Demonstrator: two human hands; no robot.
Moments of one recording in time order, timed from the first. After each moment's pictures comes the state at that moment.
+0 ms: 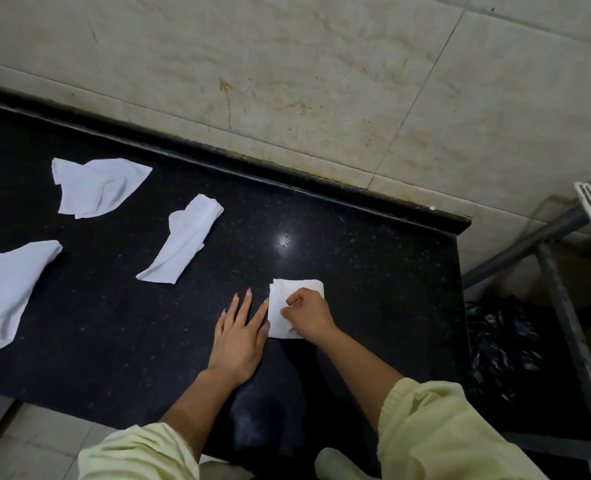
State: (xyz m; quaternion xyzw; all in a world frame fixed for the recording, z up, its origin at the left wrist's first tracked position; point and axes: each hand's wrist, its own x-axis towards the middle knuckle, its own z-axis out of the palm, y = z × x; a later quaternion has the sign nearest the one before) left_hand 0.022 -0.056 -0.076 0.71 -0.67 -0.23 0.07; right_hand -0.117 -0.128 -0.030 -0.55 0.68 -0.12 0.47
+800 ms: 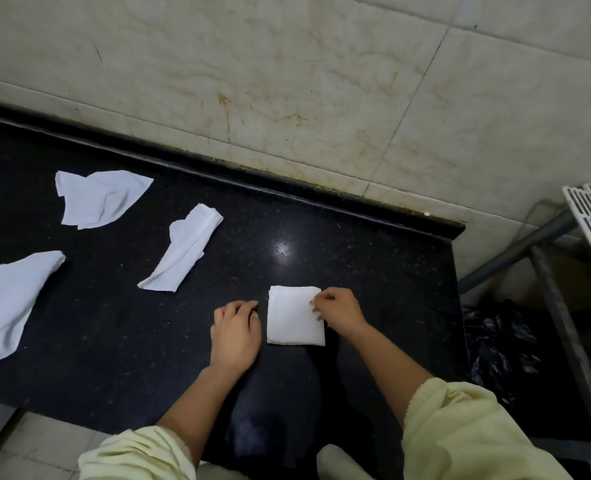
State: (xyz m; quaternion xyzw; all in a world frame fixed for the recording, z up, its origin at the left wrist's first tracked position) left_hand 0.021 -0.070 -0.045 0.76 -0.54 -0.29 0.22; right_hand -0.161 -0.144 -0.018 -0.49 0.70 -0.17 0.48
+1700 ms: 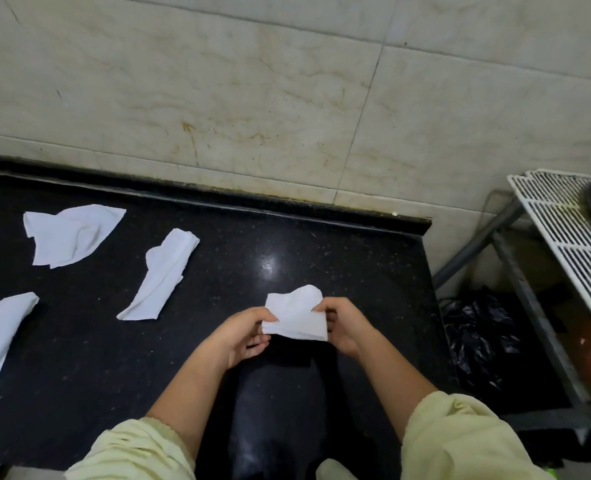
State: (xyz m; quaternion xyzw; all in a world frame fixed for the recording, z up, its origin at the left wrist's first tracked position) left_hand 0.006 -0.107 0.006 0.61 -0.20 -0.73 0.24; right_hand -0.189 -0.125 0.008 -0.18 0.61 -0.31 0.70
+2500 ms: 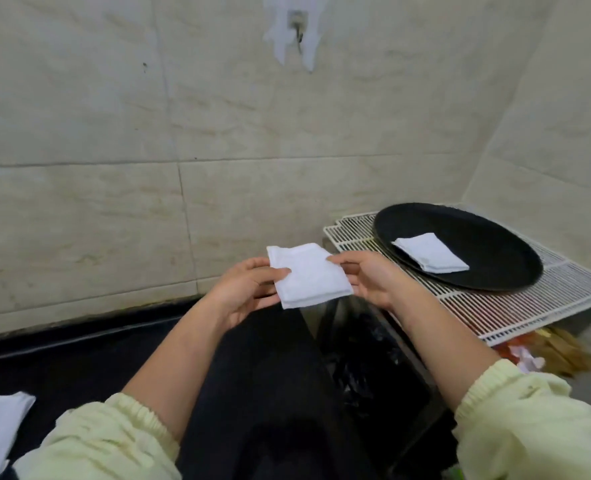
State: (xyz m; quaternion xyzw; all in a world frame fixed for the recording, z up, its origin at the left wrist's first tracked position) left_hand -0.202 -0.191 0.192 0.37 -0.47 -0.75 0.28; right_hand -0.409 -0.127 0.210 -0.28 0.62 -0.51 0.52
